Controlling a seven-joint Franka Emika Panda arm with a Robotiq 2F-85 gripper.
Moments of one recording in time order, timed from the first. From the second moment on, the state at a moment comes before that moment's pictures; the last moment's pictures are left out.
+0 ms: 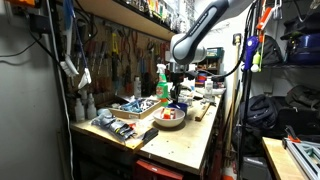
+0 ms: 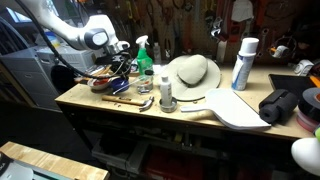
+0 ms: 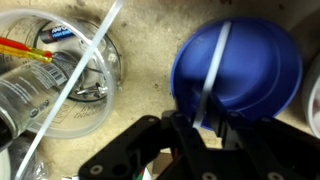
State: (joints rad) arm -0.17 0.24 -0.11 -2.13 -0.06 2.51 -0.32
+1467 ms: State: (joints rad) arm -0.11 0.16 -0.10 -2.20 -0.06 2.40 -0.12
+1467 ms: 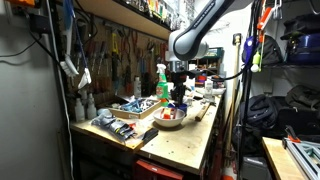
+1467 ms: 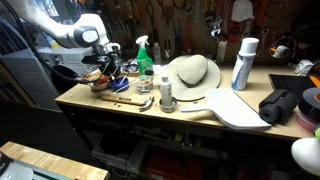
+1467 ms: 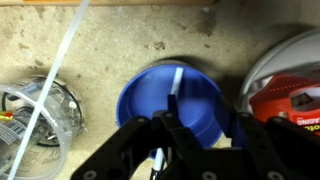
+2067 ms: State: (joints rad) arm -0.10 0.24 -0.13 -2.12 -0.09 2.43 -0.01
